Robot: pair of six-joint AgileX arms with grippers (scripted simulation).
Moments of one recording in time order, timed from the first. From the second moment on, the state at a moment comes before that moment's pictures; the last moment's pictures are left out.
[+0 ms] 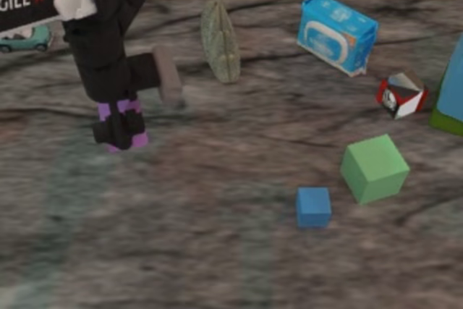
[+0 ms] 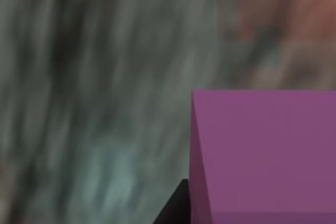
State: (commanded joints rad) left arm -0.31 2.14 1.65 -1.07 0.01 1.00; right arm 0.00 0.00 0.00 0.00 0.00 0.00
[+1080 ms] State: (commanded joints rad) left arm -0.80 2.17 1.78 -1.18 0.00 0.77; right arm 0.00 0.00 0.00 0.00 0.00 0.00
